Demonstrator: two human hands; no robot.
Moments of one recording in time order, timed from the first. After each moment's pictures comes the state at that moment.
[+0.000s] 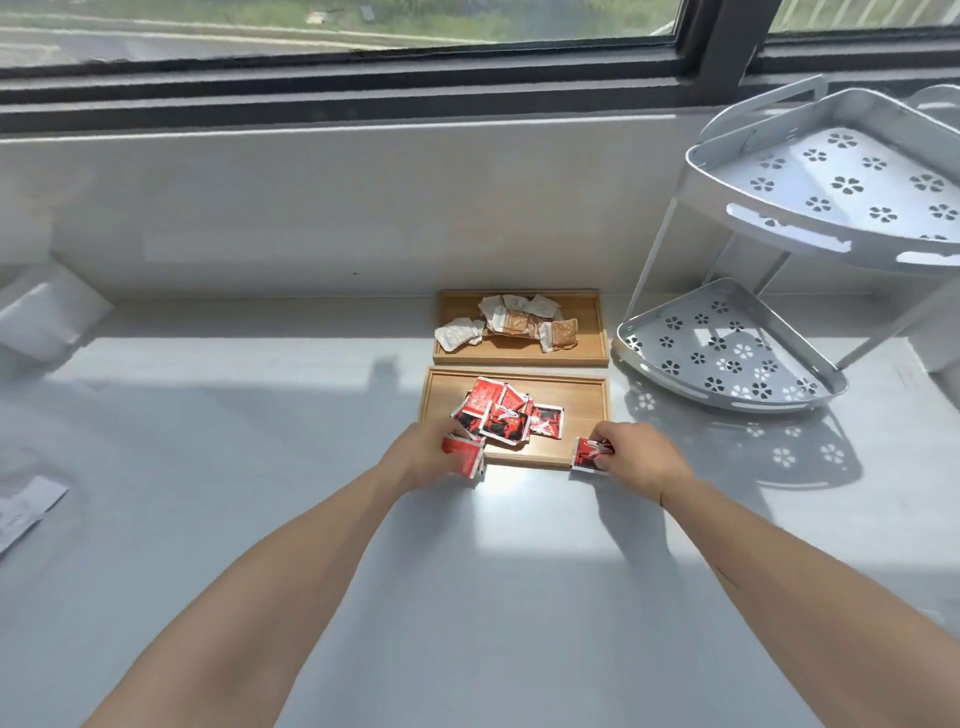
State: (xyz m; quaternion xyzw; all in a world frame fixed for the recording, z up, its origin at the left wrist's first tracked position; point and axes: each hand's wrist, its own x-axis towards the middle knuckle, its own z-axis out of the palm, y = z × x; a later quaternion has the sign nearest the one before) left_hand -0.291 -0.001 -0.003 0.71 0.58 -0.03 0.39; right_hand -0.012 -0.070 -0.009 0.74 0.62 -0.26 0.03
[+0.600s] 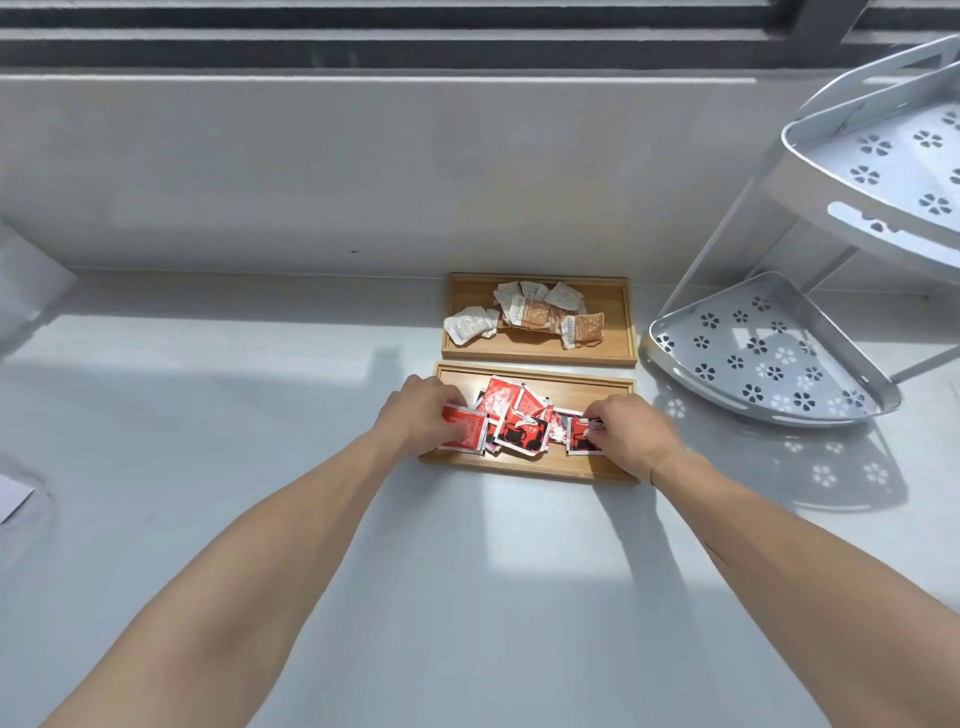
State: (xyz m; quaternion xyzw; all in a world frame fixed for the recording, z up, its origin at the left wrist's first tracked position) left_hand -0.299 0.069 -0.019 0.78 0.57 -0.09 0.26; right_hand -0.033 -0.008 -0.027 0.72 0.66 -0.20 0.07
